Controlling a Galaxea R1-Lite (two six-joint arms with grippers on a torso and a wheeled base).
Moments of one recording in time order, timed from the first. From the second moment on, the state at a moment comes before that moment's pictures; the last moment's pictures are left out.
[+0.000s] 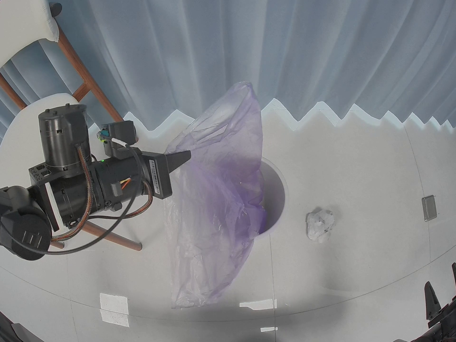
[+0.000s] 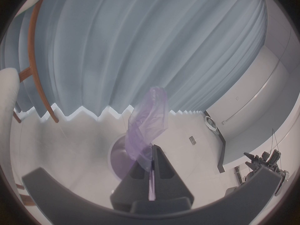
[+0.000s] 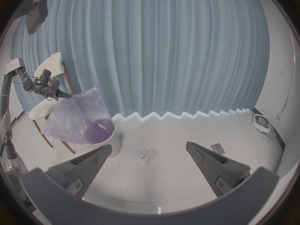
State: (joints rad) left arm -0.52 1.58 -0.82 -0.61 -0.19 -0.21; right arm 0.00 0.02 -0.02 0.00 0.03 -0.01
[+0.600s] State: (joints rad) left arm -0.52 1.53 -0.82 -0.52 -0.18 -0.20; right arm 0.00 0.02 -0.02 0.00 0.02 -0.01
